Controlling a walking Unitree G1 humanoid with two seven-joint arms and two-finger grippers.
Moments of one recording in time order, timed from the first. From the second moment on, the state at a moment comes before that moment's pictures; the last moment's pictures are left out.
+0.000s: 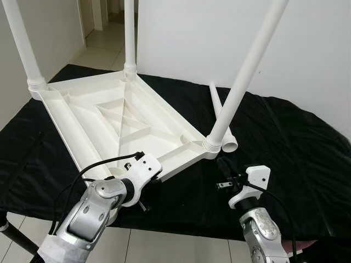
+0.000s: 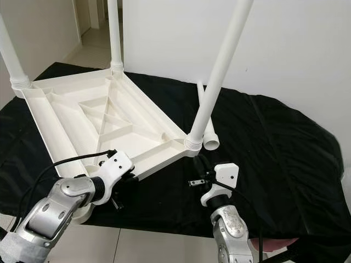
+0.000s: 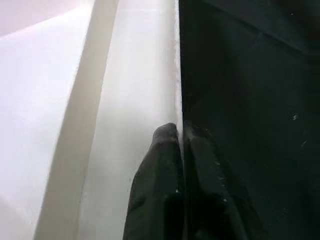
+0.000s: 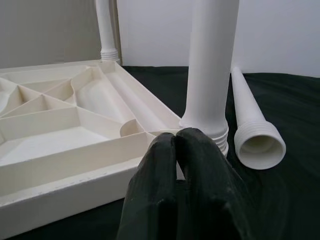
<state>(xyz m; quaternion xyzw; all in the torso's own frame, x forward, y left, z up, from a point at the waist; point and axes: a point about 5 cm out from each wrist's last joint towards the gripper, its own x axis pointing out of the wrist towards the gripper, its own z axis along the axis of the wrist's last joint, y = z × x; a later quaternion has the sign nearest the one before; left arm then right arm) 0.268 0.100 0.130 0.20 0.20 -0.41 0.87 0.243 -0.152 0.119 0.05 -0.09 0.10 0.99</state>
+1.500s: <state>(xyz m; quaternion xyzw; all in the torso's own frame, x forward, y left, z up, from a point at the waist) 0.317 0.023 0.184 0.11 0.07 -0.35 0.93 0.266 -0.146 0.125 0.04 -0.12 0.05 0.99</state>
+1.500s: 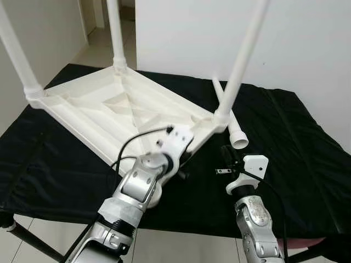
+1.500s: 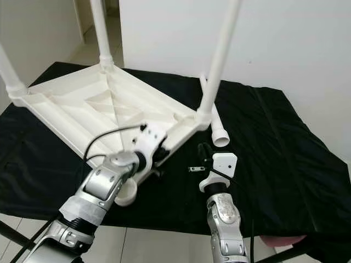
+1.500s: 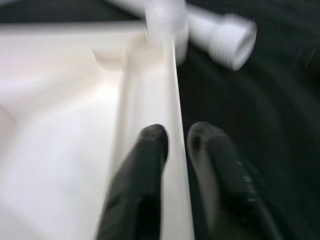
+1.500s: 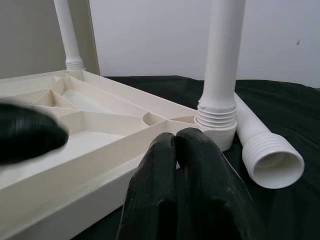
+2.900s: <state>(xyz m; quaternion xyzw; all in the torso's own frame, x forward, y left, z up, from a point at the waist) 0.328 0.162 0.157 0.27 0.11 -0.31 0.90 0.271 -0.150 0.125 0.02 -0.12 0.07 0.99</state>
